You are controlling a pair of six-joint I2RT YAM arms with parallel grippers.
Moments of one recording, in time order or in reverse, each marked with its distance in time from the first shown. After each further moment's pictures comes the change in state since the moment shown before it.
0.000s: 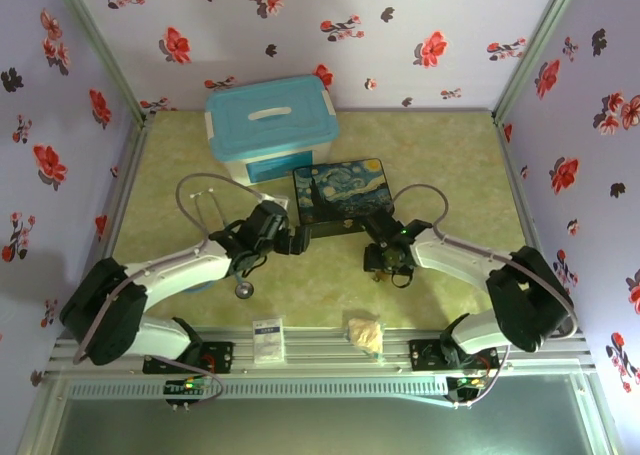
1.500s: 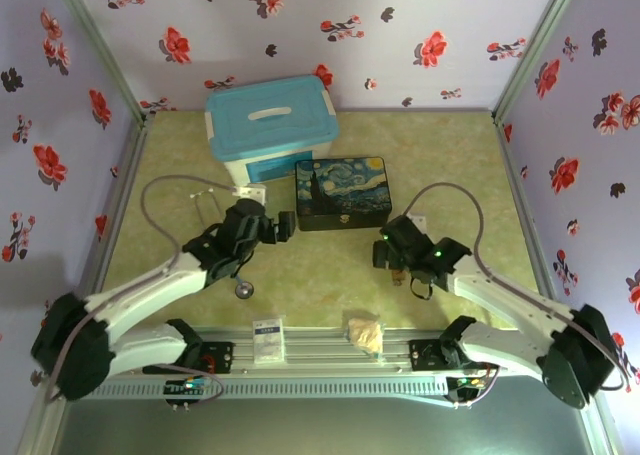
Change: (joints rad) left arm 0.047 -0.294 -0.050 -0.002 -0.148 0.015; right arm 0.017 -0.405 -0.064 -0.043 0.246 -0.077
